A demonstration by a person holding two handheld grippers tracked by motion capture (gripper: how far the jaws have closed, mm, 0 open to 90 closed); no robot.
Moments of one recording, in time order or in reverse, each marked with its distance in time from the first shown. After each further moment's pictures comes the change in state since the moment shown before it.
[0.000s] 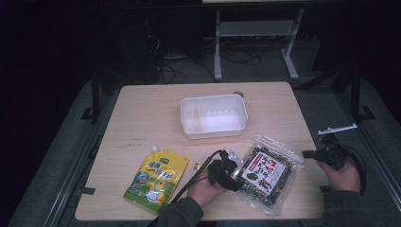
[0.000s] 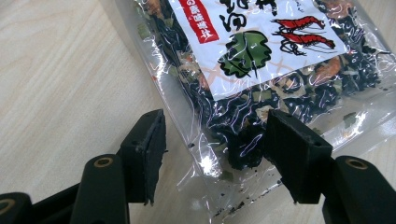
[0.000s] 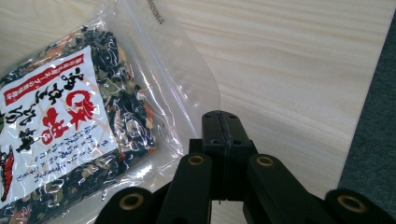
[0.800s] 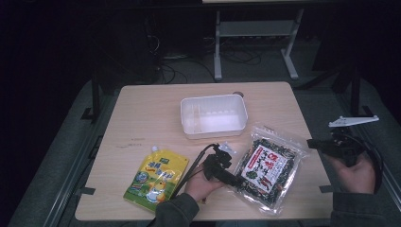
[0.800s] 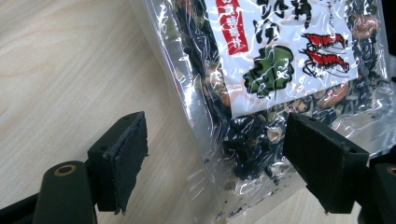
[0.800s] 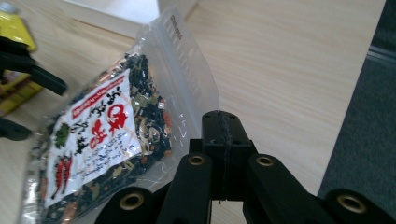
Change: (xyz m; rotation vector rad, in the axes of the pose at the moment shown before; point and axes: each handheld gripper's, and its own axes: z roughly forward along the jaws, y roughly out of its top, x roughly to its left) left arm 0.022 0.000 -0.010 -0.091 -0.101 -0.107; right arm 0.049 0.021 -0.073 -0.161 -0.025 -0.156
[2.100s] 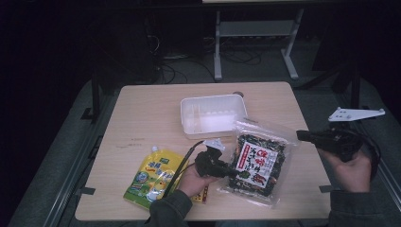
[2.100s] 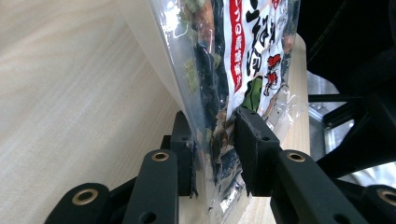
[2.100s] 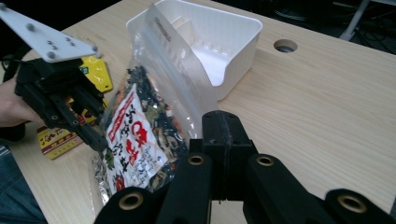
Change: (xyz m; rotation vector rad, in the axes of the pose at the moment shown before) left arm 0.016 -0.008 -0.022 -0.123 -0.179 0.032; right arm 0.035 0.030 -0.023 -0.163 0.152 -0.112
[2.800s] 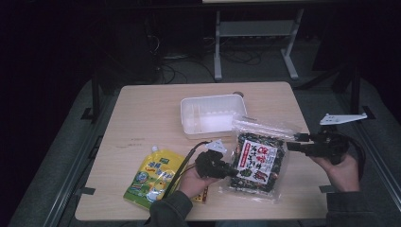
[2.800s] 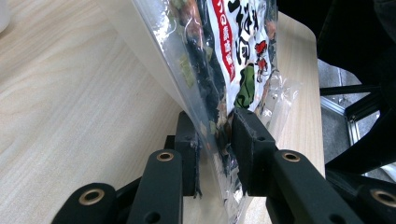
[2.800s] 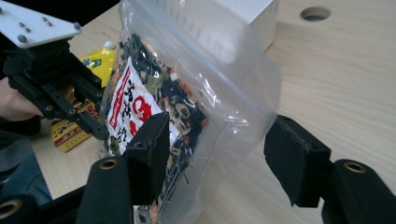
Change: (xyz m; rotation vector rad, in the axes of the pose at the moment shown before) left arm -0.007 0.001 -0.001 0.000 0.048 0.068; right arm -0.026 -0.028 0.037 0.034 0.134 0.091
